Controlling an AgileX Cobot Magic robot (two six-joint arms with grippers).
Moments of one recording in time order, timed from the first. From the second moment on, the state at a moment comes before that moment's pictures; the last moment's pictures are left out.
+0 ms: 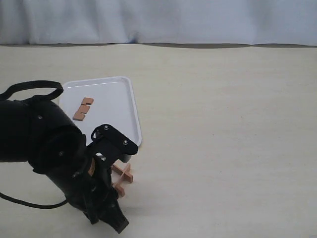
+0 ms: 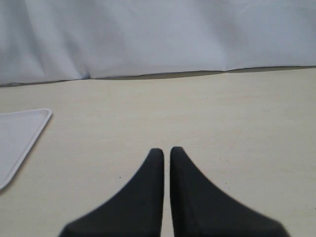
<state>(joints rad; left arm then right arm) -0.88 1.65 -0.75 -0.05 0.65 -0.08 -0.18 0.00 0.00 0.03 0.27 0.07</state>
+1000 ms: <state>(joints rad) -0.94 1.69 -0.80 0.23 0.62 -0.33 -0.18 0.00 0.00 0.03 0.27 0.07</state>
